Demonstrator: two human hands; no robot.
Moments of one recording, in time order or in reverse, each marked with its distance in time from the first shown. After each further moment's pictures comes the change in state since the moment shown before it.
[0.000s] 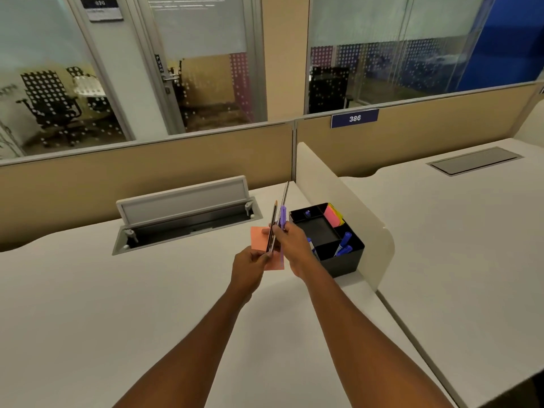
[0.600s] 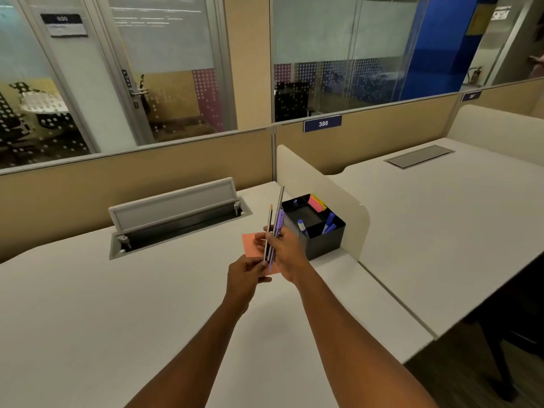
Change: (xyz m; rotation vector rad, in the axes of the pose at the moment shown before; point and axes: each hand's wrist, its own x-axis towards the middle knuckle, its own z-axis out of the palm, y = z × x) left_hand -0.078 -0.024 -0.050 -0.187 -0.146 0.085; right_hand -0.105 0.003 0.036 0.239 0.051 -0.050
